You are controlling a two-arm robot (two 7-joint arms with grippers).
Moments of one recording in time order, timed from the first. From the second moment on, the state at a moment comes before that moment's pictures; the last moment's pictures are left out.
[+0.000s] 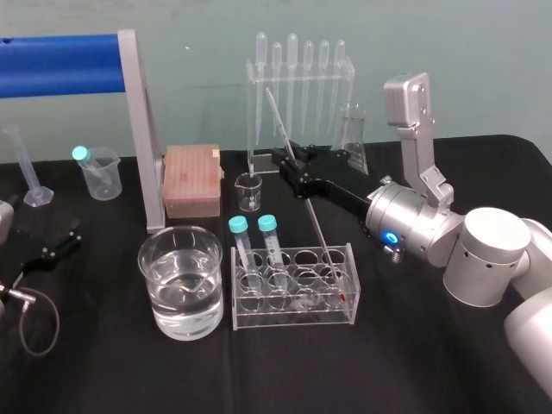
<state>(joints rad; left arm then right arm) -0.20 0.60 0.45 -1.41 -0.25 -0.12 0.03 0.34 0.38 -0.37 -1.46 0.50 0.13 0.37</state>
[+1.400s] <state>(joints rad) -0.20 0.60 0.45 -1.41 -0.25 -0.12 0.03 0.36 0.38 -0.29 -1.57 0.61 0.02 0.45</state>
